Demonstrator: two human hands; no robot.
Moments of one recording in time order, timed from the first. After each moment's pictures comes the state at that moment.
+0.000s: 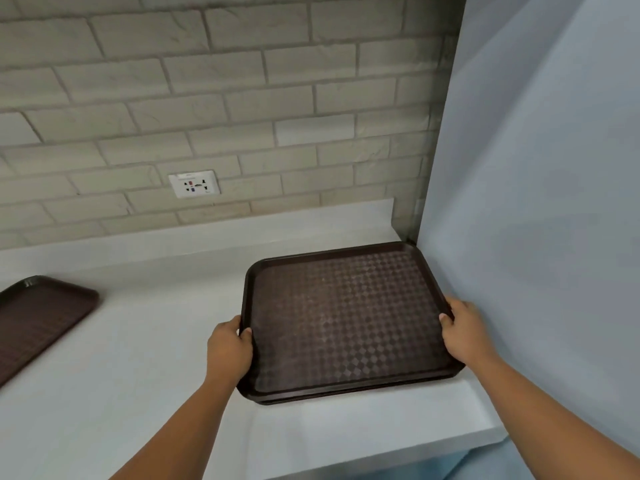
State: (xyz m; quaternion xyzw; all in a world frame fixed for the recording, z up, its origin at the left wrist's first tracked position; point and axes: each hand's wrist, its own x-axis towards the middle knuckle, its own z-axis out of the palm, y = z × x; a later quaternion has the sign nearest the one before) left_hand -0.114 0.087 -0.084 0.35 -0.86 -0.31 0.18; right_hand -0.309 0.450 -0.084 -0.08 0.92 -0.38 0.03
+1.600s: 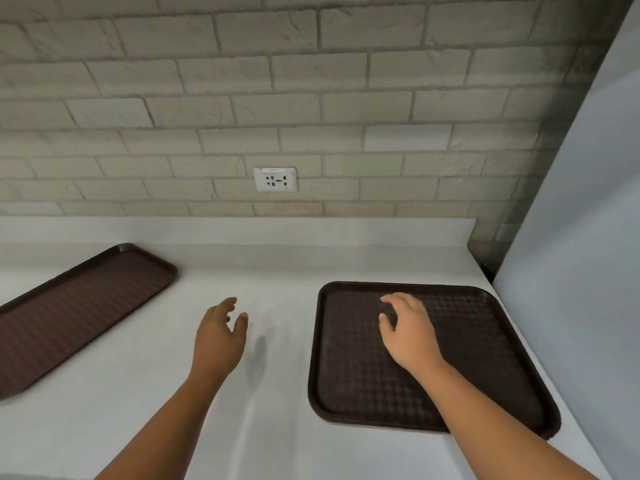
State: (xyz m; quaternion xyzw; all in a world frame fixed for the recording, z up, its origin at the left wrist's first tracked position) left_hand -0.035 -0.020 -0.063 0.41 -0.82 -0.30 0.28; right_hand -0.248 0.240 -0.059 -0.33 0.87 -0.35 -0.04
